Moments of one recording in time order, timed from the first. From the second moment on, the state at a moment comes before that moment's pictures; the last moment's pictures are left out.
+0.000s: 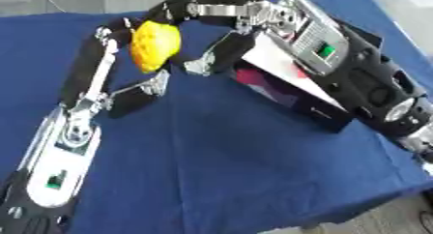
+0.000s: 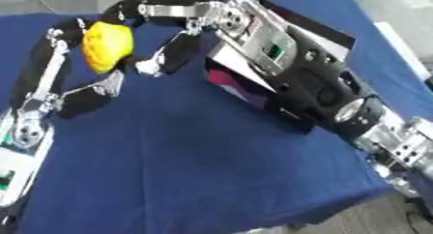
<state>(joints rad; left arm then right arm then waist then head) -0.77 -0.03 -0.44 -1.39 -0.60 -0.18 0.02 -0.71 -0.69 0.35 -1.77 0.12 0.01 0.51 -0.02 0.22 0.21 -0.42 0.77</state>
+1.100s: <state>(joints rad) -0.77 -0.04 -0.44 -1.36 -0.59 -0.17 0.05 -0.70 -0.69 0.36 -1.78 0.02 0.06 0.45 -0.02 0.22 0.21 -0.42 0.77</state>
